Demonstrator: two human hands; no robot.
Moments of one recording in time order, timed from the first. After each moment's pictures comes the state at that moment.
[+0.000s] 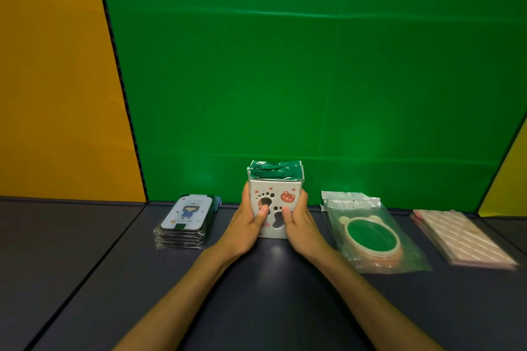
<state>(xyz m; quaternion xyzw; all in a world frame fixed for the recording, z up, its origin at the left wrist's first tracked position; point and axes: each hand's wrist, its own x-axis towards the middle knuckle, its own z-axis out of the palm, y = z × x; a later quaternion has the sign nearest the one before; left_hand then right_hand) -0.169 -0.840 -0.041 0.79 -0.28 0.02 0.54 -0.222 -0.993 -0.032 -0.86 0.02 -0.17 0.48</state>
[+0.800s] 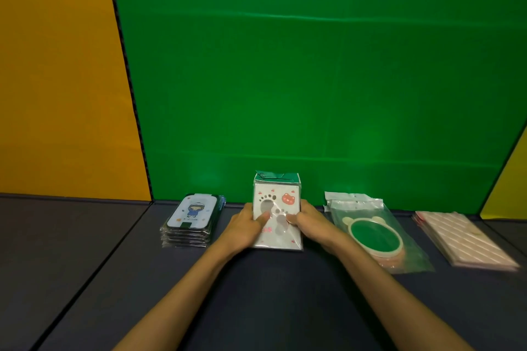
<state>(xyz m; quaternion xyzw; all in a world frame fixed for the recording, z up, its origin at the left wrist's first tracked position) -0.170 -0.830 -0.032 0.87 -0.15 -0.08 0.47 -0.214 -1.011 -0.011 -0.86 0.08 0.02 0.50</state>
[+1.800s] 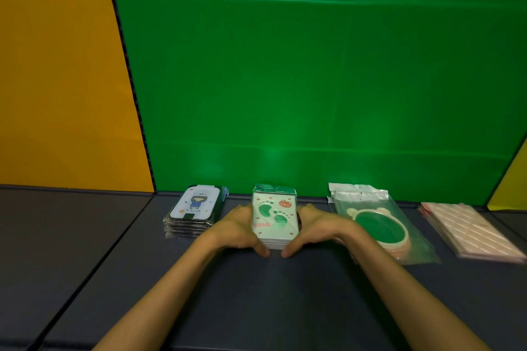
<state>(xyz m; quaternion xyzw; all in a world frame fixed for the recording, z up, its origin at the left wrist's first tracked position) -0.184 -0.810 -0.008 0.92 -0.23 -0.15 0.26 -0.228 -1.010 0.007 -0.95 0.00 0.17 0.27</state>
